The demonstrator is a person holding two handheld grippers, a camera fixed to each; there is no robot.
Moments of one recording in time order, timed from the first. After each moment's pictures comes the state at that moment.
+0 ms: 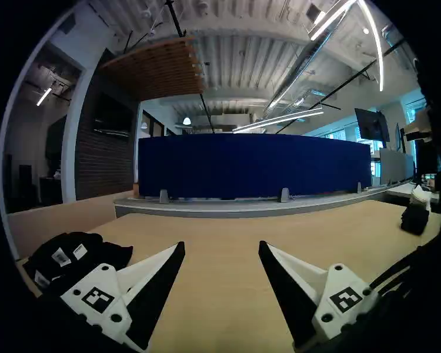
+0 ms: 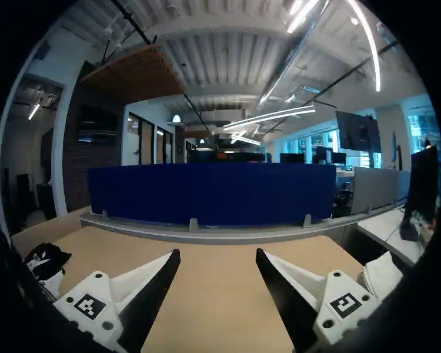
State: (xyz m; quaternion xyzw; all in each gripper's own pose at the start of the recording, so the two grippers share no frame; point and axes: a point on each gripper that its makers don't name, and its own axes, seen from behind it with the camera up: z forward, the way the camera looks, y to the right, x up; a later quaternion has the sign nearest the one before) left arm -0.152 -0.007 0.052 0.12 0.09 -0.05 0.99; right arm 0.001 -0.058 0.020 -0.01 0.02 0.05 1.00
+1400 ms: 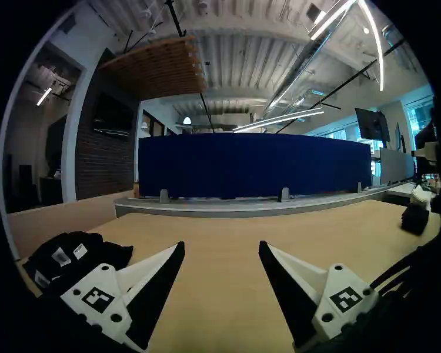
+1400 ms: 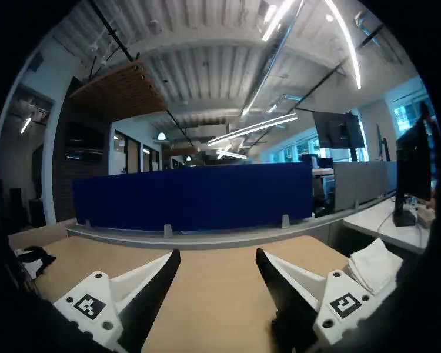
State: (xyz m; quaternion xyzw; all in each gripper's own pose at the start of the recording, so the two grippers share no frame) left arm -0.149 -0.004 0.052 0.12 0.09 -0.06 0.99; right arm -0.061 0.027 0.013 -0.05 0.07 0.08 0.99
